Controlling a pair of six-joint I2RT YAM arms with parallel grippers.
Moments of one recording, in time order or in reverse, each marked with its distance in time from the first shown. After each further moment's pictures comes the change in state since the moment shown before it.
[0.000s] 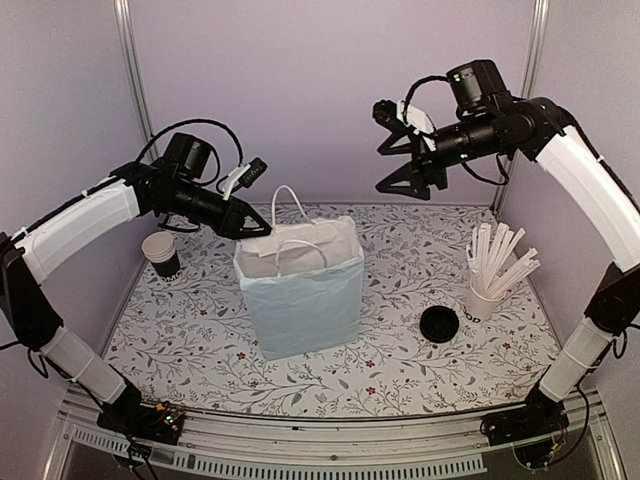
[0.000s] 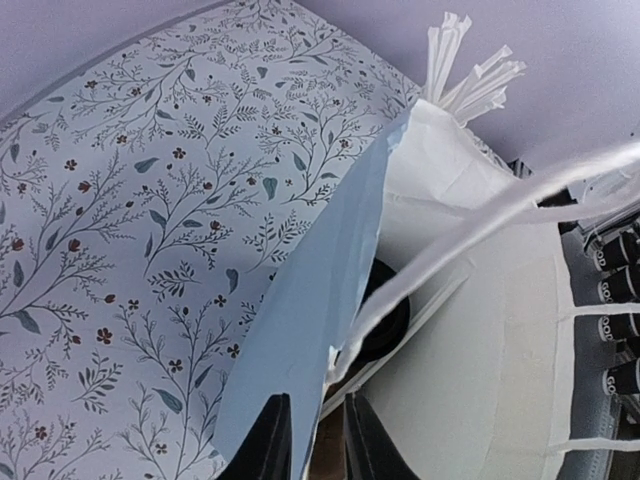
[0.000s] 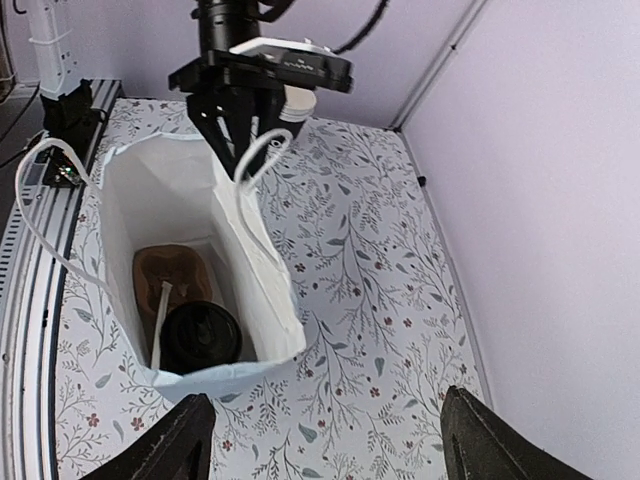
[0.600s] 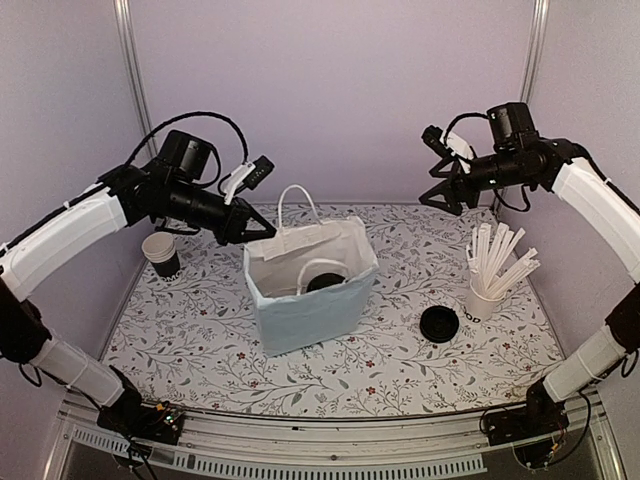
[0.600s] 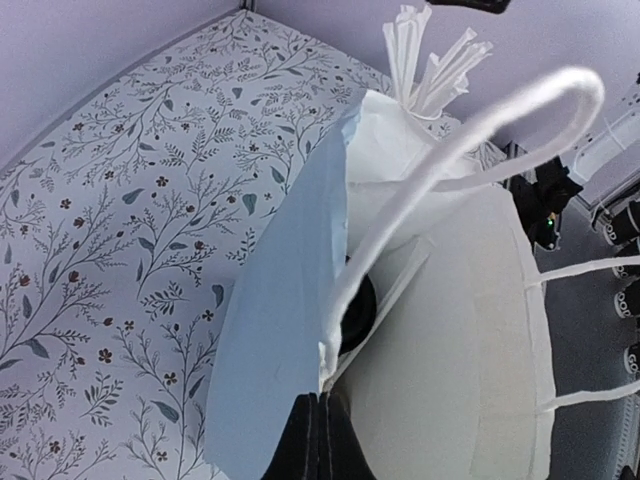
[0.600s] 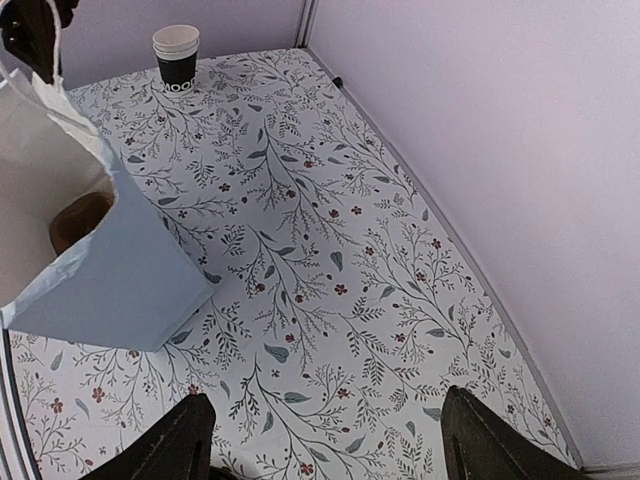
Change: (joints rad) left arm -0.106 -0.074 -0.004 0.003 -0.087 0.021; right arm -0.306 -0.185 -0.459 0.233 -0.013 0.103
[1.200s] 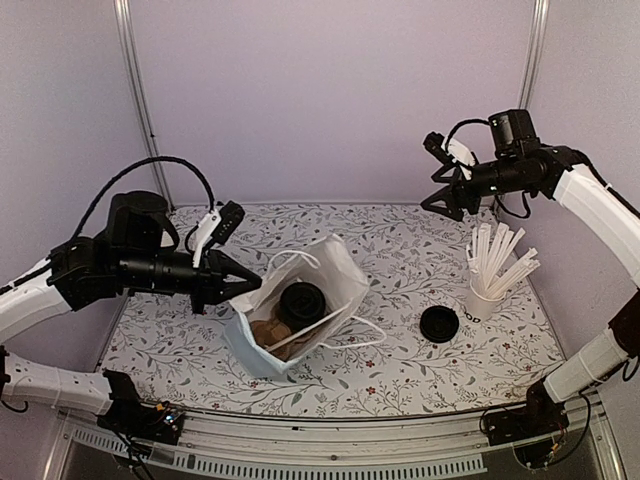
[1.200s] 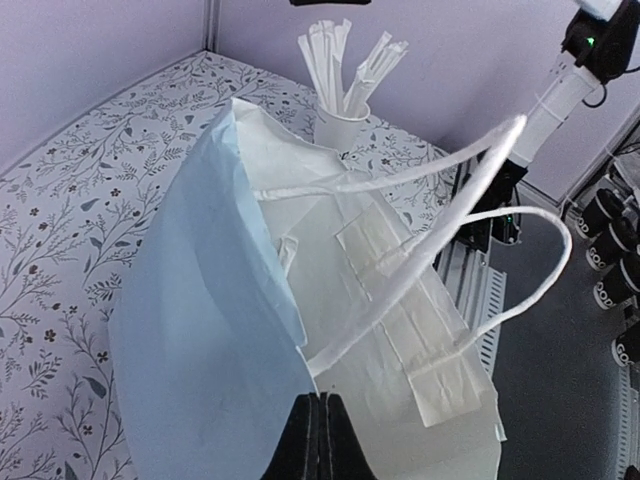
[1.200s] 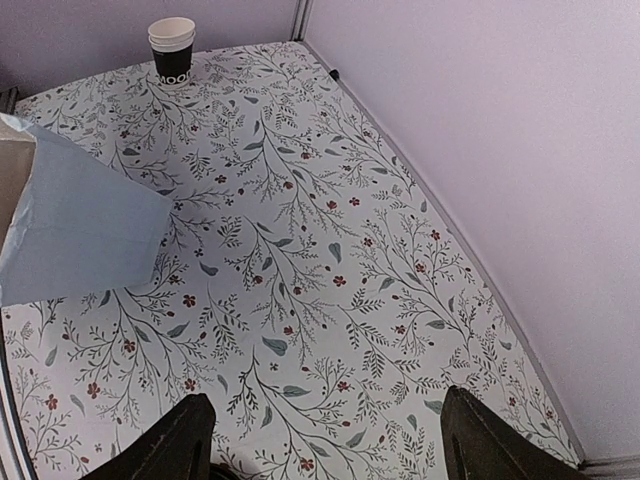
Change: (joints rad) left arm -0.283 -0.483 -0.446 0.219 -0.213 -0.194; right arm -0.008 -0.038 -0.075 0.043 0.020 0.001
